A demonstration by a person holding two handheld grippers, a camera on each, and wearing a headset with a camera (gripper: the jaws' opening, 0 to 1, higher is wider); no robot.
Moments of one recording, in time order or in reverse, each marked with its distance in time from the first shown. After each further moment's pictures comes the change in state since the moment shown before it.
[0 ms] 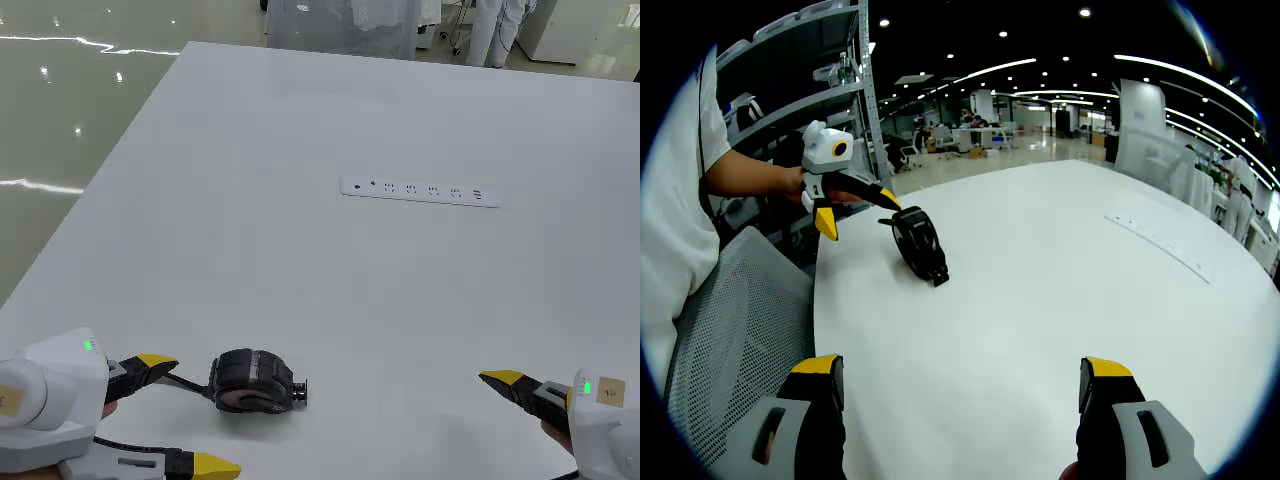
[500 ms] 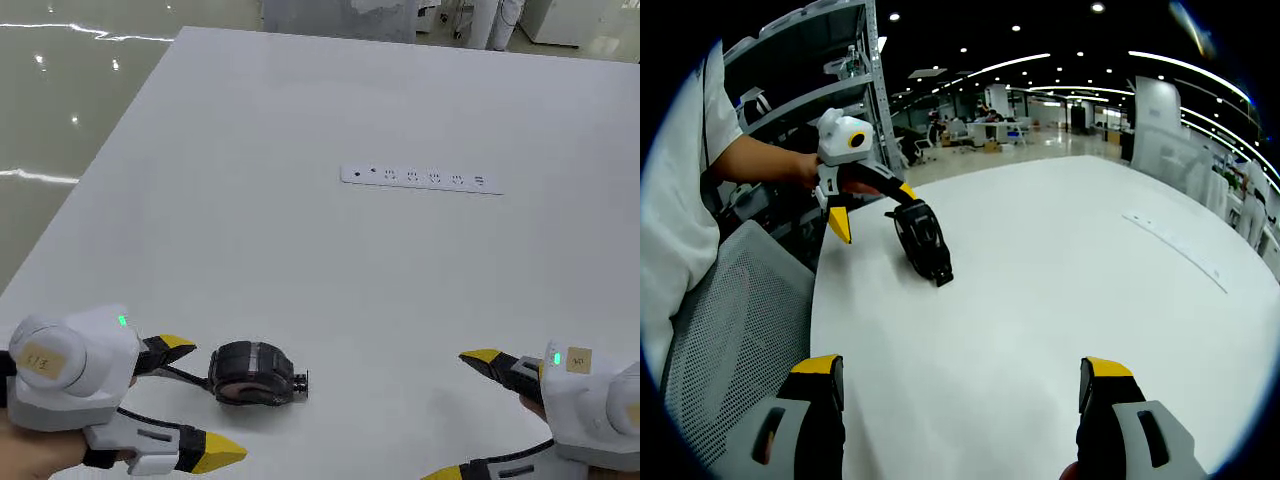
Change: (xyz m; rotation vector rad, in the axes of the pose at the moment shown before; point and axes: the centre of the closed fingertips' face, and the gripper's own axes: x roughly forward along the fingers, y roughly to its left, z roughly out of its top) left arm 0.020 0.010 -0.001 0.095 0.086 -0.050; right arm 0.022 -0.001 0.001 -0.029 0.030 0.067
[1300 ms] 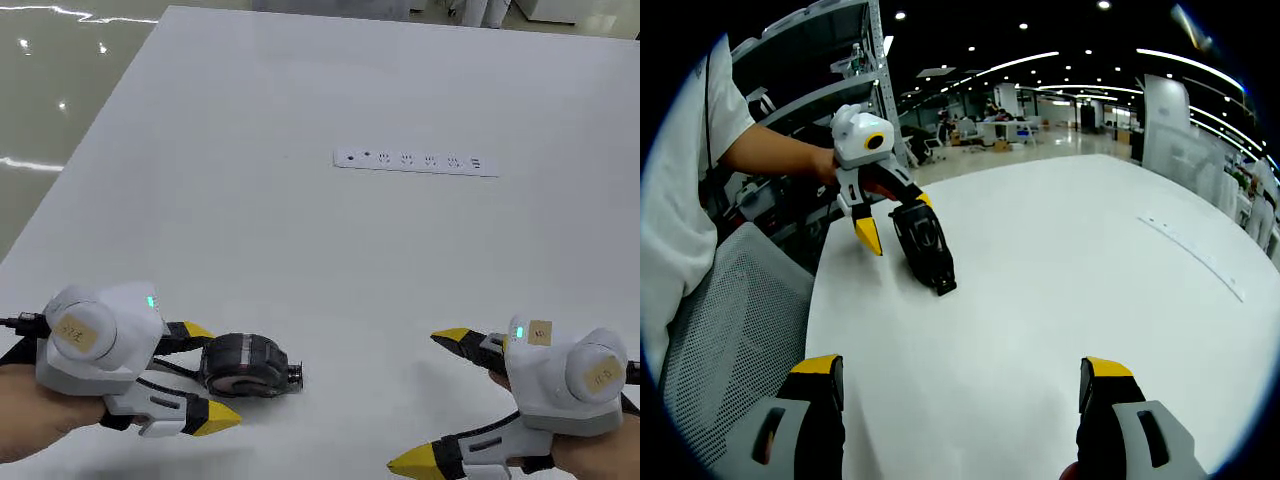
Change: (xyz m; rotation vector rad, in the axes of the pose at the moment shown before) left arm 0.025 0.011 -0.001 0.167 0.074 -0.060; right arm 0.021 -0.002 0.007 -0.004 -0.002 0.042
